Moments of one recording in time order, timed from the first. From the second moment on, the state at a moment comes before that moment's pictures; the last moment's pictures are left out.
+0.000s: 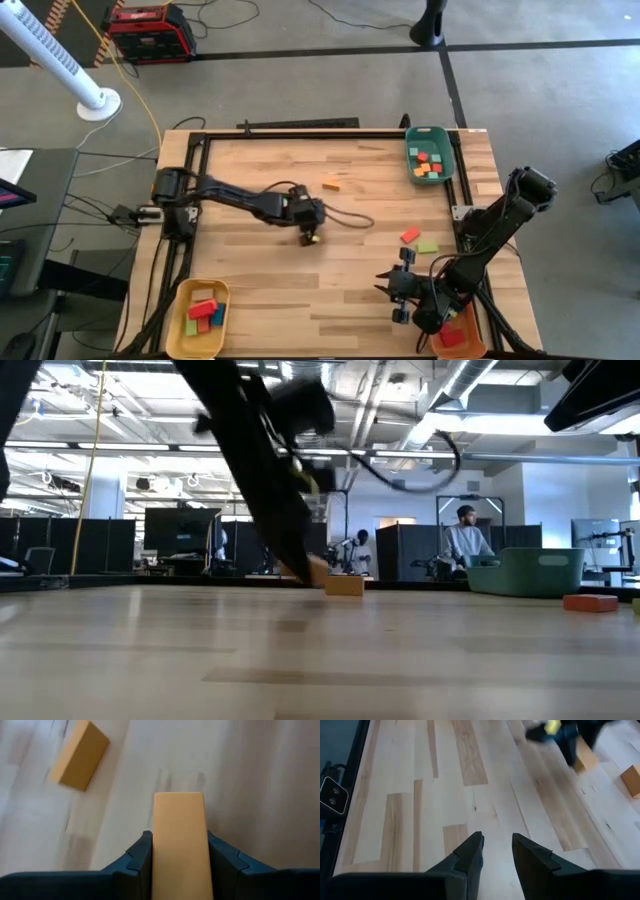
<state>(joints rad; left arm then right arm) 0.00 1.89 1.17 -0.29 -0.37 -0.08 0.85 1.51 0.98 -0.48 0.77 0.79</state>
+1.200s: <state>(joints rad) -1.10 1.23 1.07 -1.14 -0.45 -1.18 0.31 1.56 0.98 -0.28 0.64 0.40</state>
